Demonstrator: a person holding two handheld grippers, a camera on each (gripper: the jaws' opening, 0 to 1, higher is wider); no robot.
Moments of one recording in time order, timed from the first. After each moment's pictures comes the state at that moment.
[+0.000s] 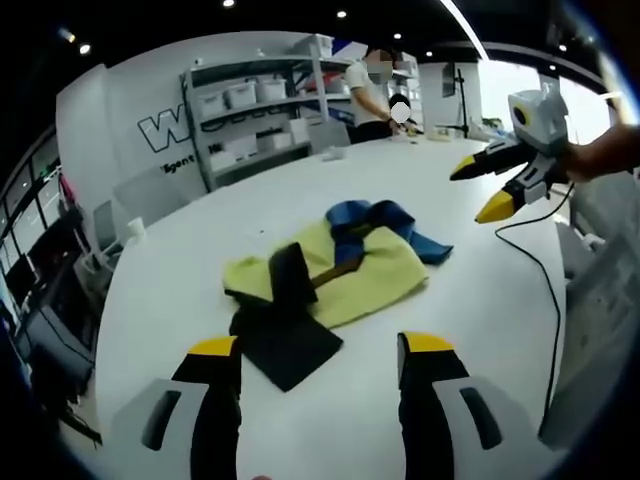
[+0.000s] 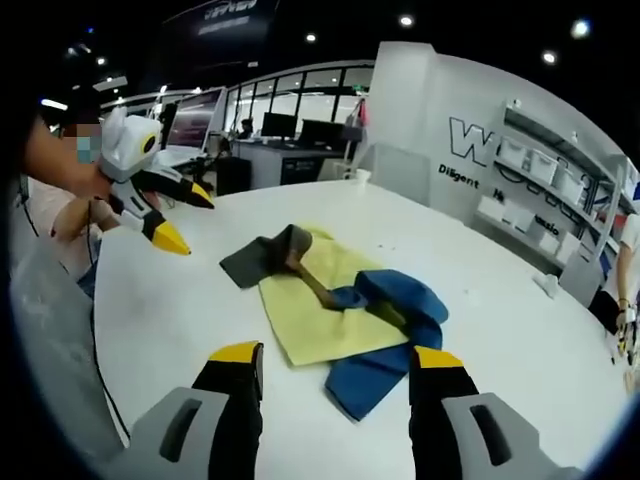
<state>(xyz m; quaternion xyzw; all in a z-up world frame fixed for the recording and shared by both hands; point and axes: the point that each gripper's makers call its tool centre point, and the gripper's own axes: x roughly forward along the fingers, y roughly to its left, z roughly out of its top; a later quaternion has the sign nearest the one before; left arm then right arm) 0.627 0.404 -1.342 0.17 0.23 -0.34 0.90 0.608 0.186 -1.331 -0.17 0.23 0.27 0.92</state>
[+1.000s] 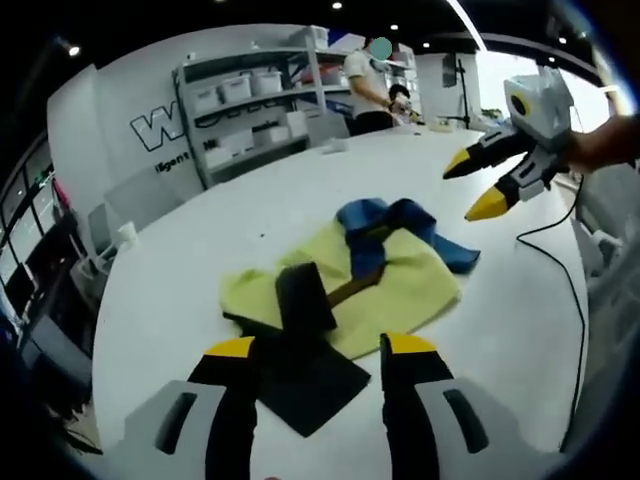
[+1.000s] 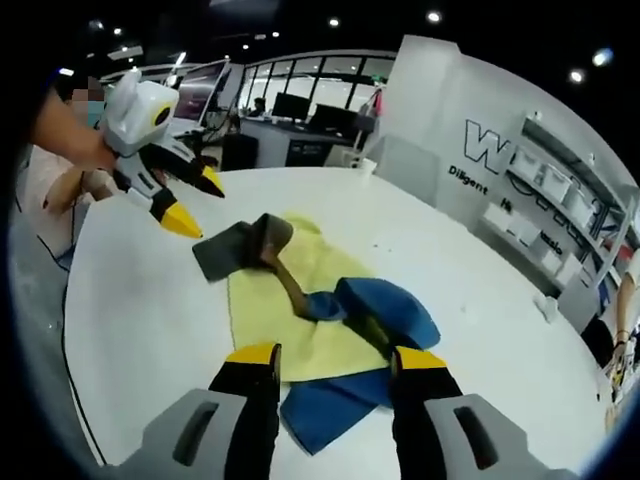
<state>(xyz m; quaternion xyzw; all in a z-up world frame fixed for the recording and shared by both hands) 0.681 0.383 -1.353 0.18 0.24 -0.34 0.89 0.665 0.186 -1.341 -0.23 0.24 0.28 0.90</state>
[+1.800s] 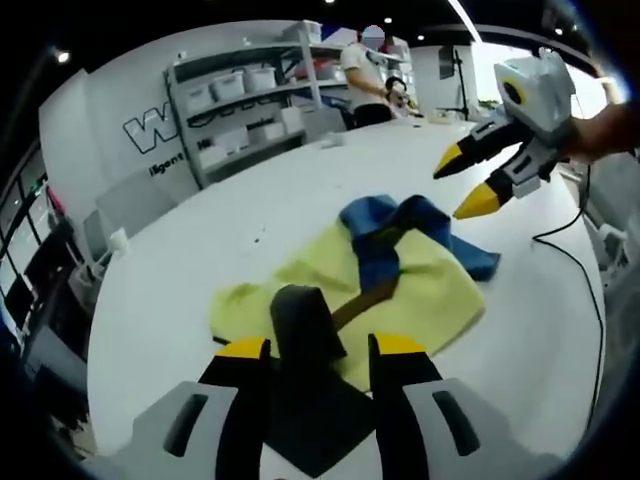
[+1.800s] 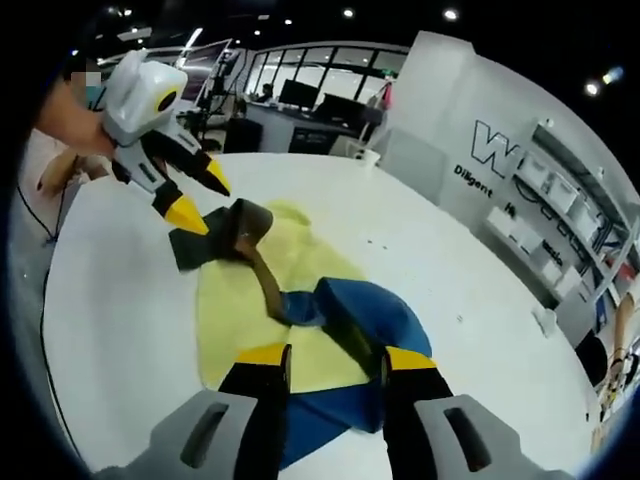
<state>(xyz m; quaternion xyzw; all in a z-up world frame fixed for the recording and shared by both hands) 0.715 0.355 -1.369 0.20 0.24 -0.35 0.88 0.700 0.184 -1.356 -0.26 0.25 0.28 0.89</state>
